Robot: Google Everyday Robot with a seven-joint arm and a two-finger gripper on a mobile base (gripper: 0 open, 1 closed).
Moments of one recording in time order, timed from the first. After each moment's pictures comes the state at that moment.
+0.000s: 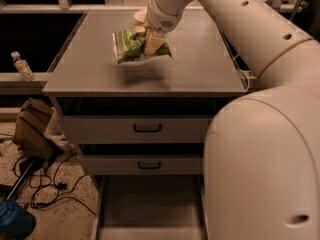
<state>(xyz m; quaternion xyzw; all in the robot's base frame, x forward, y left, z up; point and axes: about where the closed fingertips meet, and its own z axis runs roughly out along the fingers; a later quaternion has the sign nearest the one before) 0.749 0.018 0.912 -0.75 0.60 -0.02 0.28</state>
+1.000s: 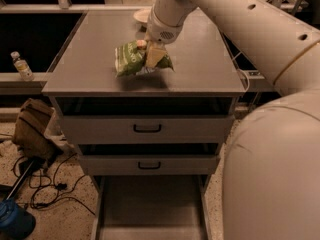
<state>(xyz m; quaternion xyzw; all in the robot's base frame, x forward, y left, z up) 0.712 0.016 0.891 -0.74 0.63 0.00 0.25</state>
